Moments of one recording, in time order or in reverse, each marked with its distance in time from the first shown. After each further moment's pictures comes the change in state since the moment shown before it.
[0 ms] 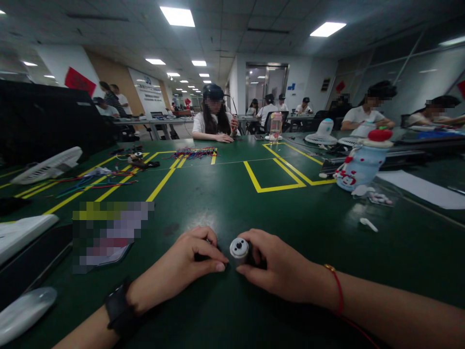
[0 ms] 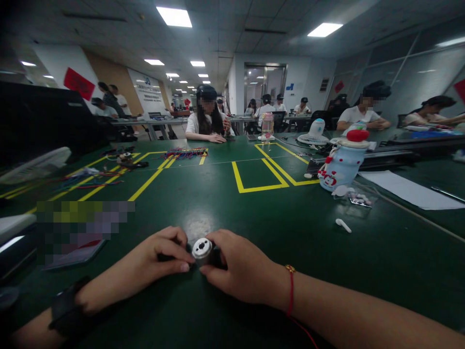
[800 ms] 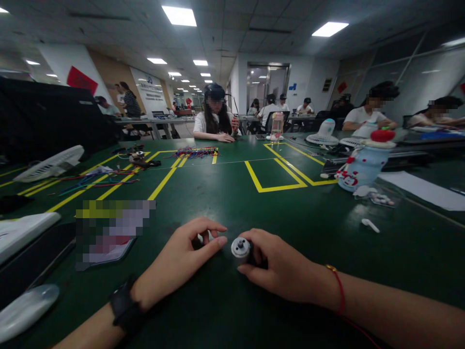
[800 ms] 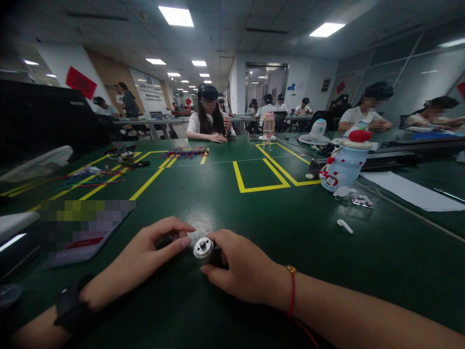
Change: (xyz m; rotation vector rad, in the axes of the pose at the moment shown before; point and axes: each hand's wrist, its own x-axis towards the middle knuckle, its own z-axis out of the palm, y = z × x) left_hand 0.002 0.020 -0.005 -0.070 0.247 -0.145; right_hand -0.001 -0.002 -0.001 -0.015 -0.012 -0.002
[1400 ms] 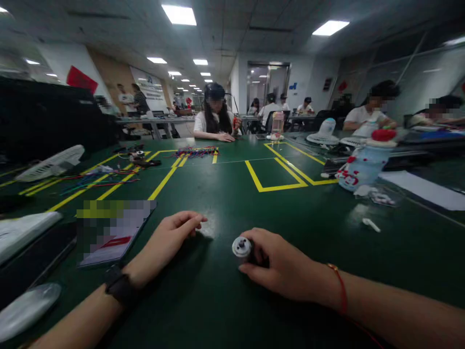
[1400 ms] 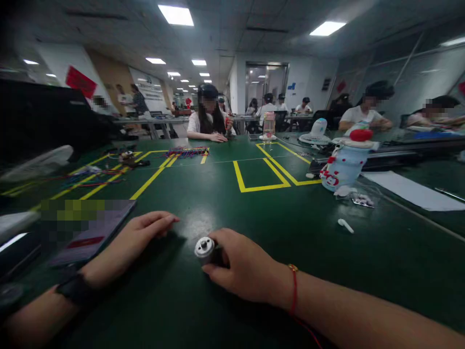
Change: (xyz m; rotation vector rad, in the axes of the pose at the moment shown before) left_hand 0.007 -0.042 -0.017 -0.200 0.126 -0.309; right_hand 0.000 -0.001 -0.002 0.017 0.001 -0.002
